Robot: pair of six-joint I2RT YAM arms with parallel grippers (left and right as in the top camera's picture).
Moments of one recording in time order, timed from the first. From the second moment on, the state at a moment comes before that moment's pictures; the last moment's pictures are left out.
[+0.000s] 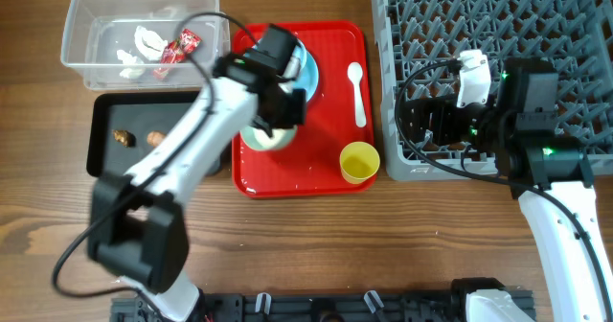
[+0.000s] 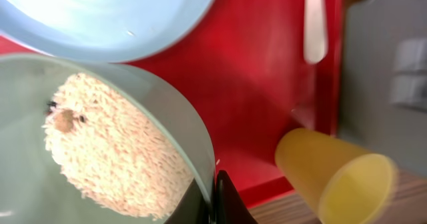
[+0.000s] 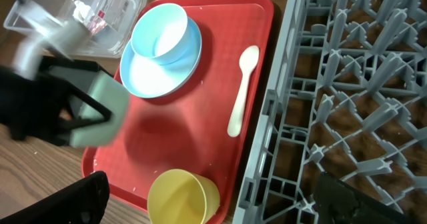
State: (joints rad) left arm -0.44 1.81 1.48 -0.97 0.20 -0.38; right arm 0.03 1.18 1.07 -0.72 -0.45 0.02
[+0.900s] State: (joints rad) left arm 0.46 1.95 1.31 -1.09 1.40 0.27; right arm 0.03 1.18 1.07 -0.70 -0.45 0.02
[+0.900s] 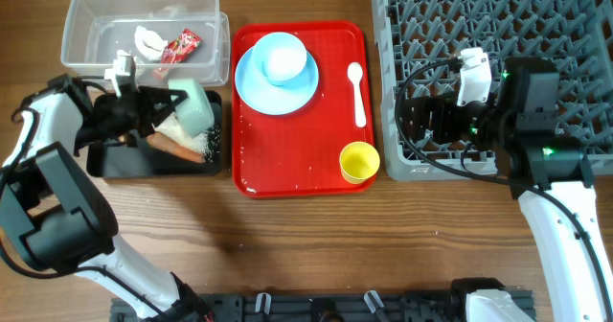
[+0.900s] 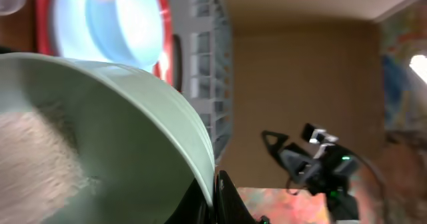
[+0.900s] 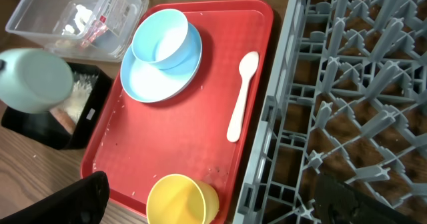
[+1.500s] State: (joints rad) left arm 0.57 1.95 1.31 -1.22 1.55 0.19; right arm 0.03 1.18 1.07 -0.70 -0.45 0.02
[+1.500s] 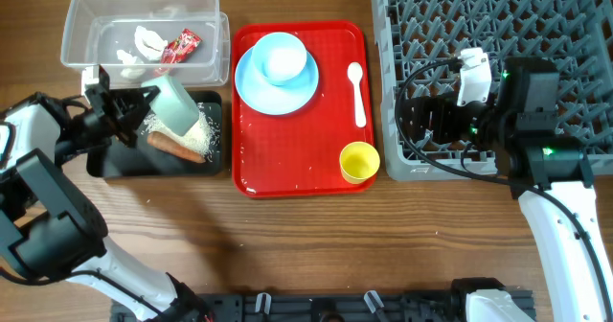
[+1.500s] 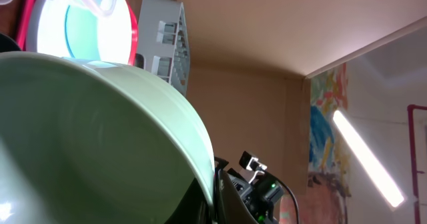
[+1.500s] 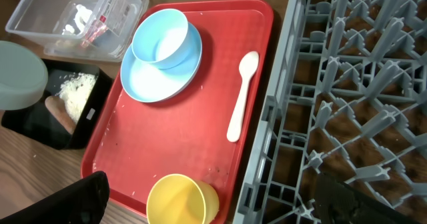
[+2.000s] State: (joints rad) left arm -0.22 1.84 1.46 -0.97 0.68 0.01; right arm 0.03 1.18 1.07 -0.69 -0.45 0.02
